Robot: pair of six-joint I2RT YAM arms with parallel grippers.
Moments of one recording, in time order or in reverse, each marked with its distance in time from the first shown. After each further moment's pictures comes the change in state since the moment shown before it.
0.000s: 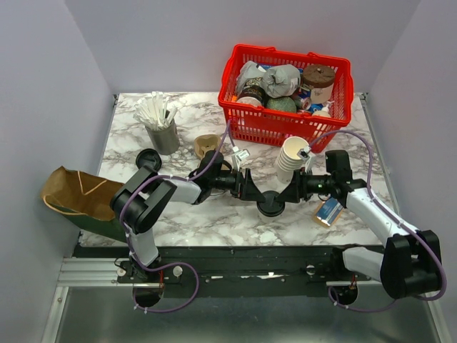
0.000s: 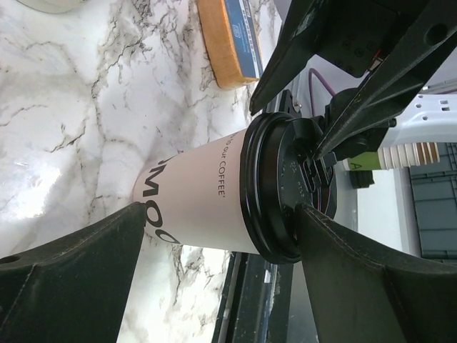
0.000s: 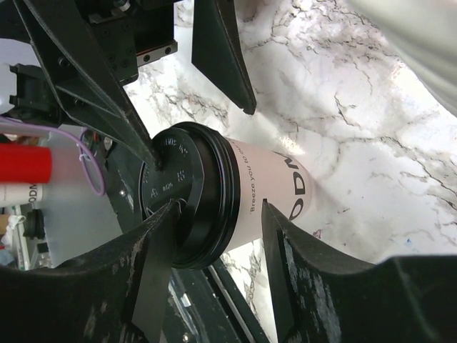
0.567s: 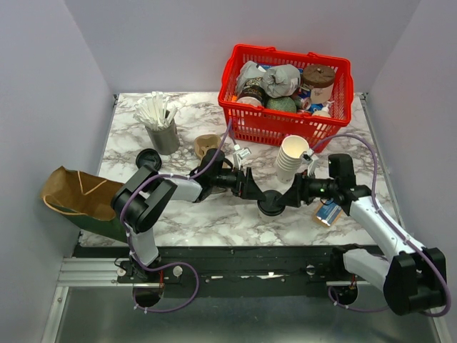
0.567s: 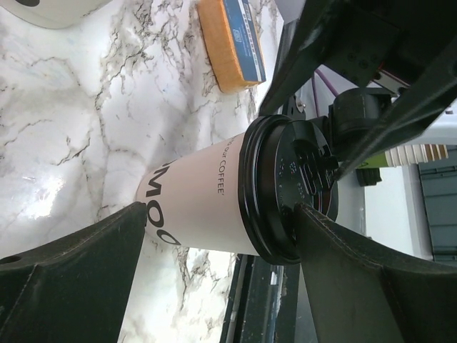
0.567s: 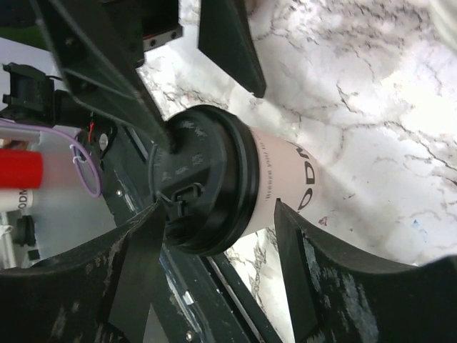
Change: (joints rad) left arm 0.000 0.008 0.031 -0.026 0.006 0.036; right arm 0.023 -0.113 -0.036 -0.019 0.045 0.028
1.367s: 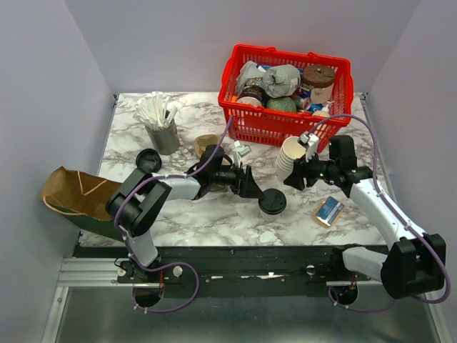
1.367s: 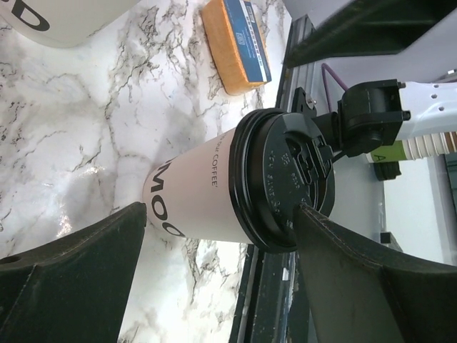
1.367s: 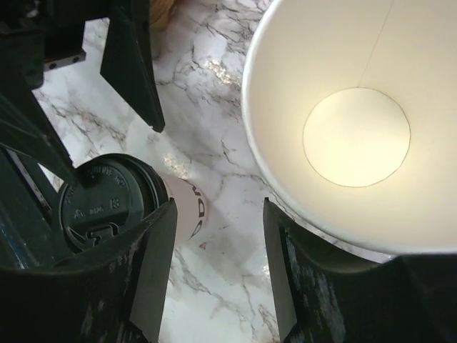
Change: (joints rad) left arm 0.010 -0.047 0.032 -0.107 0.004 0.098; right arm 0.000 0.103 0.223 -0.086 0.219 -0.362
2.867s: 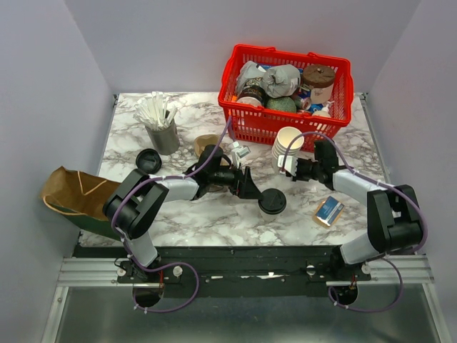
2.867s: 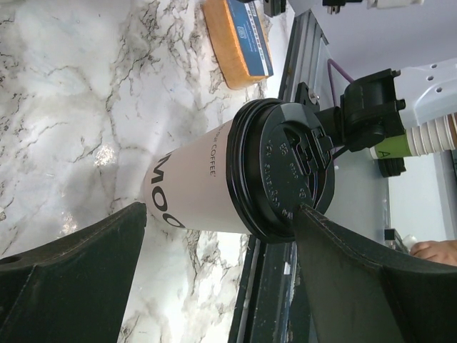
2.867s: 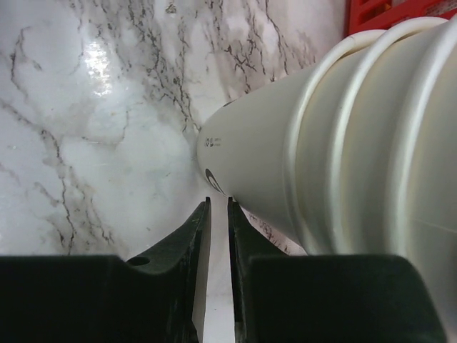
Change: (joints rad) left arm 0.004 -0.032 -0.011 -0.042 -0.001 0.031; right arm 0.010 0.340 -0.076 0.352 0.104 -1.001
